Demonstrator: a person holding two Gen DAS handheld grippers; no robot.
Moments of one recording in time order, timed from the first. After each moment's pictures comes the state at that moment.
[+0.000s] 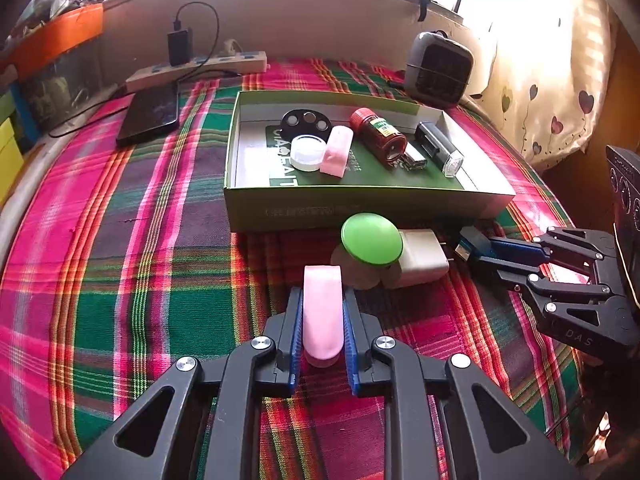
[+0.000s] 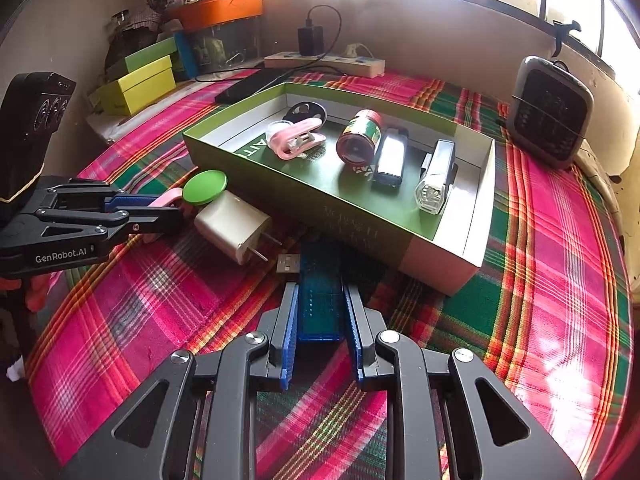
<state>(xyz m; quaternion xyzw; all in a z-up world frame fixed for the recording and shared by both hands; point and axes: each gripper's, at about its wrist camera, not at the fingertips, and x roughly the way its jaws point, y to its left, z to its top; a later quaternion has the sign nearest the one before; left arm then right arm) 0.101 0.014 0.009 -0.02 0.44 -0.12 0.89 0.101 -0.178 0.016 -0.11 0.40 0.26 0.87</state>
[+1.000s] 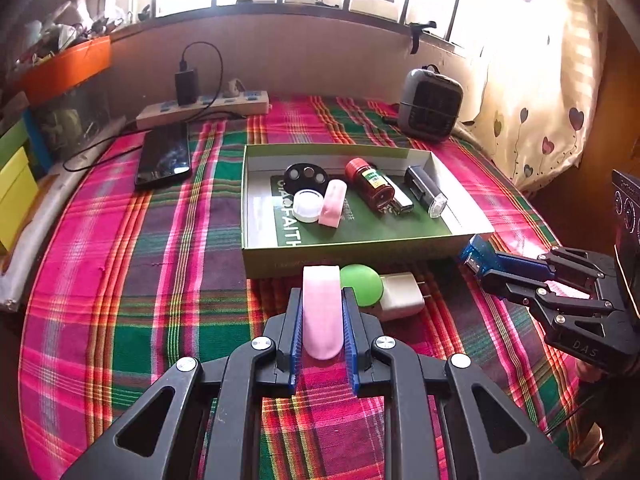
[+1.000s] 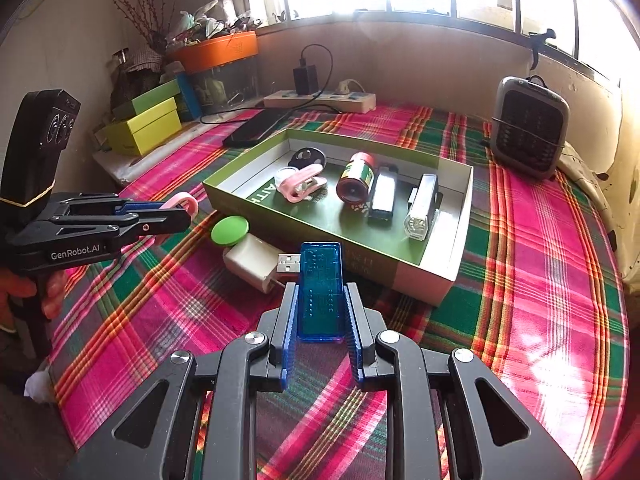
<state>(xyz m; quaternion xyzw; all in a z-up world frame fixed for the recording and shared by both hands) 0.093 0.017 0.049 -0.01 0.40 -0.12 0.91 0.081 -0.187 0.048 -0.06 0.35 0.26 0.90</state>
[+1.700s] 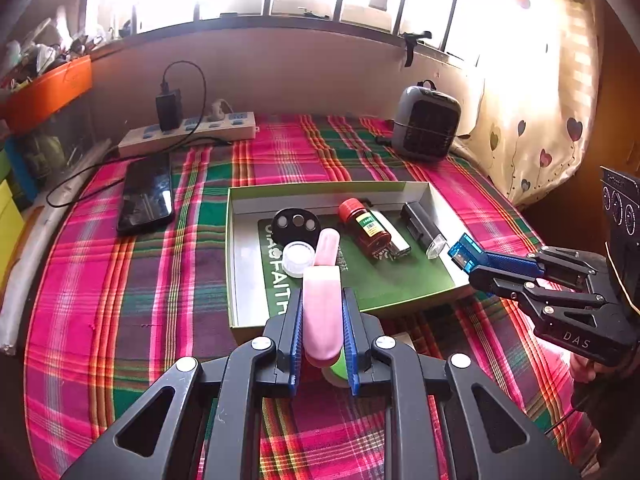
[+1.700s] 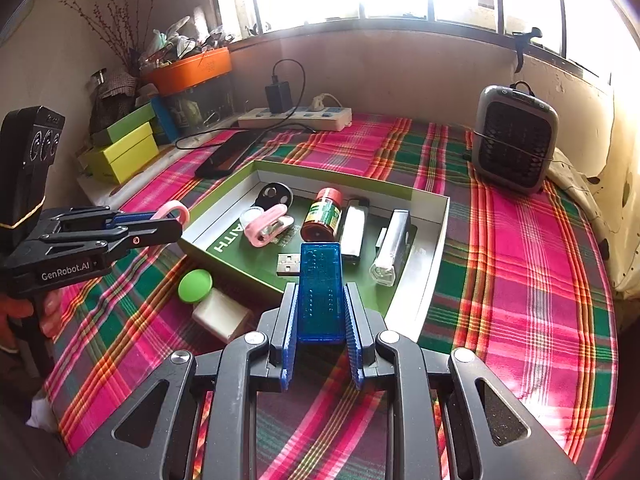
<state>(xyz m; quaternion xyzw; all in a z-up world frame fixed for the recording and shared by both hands) 0.135 0.008 0.067 -0.01 0.39 -0.13 0.91 0.125 -0.195 0.065 -0.04 0.36 0.24 0.90</state>
